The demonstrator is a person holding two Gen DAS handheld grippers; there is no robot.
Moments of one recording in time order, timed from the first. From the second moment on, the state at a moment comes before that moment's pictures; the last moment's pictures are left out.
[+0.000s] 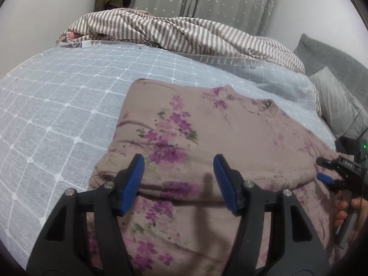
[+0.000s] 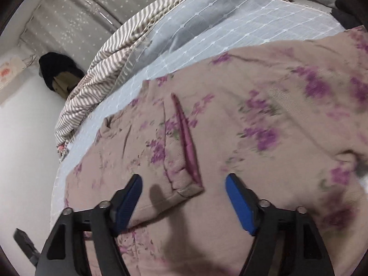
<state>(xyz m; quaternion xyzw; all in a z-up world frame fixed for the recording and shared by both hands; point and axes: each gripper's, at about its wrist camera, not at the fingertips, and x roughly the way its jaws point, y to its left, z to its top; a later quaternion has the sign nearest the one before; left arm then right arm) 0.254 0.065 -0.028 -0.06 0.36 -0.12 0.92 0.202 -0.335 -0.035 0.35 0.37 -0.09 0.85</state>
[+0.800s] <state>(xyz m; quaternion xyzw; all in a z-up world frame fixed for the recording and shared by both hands) 0.256 0.048 -0.012 -0.05 0.46 -0.11 0.88 0.142 -0.321 0.016 0.25 0.39 -0.16 0.87</state>
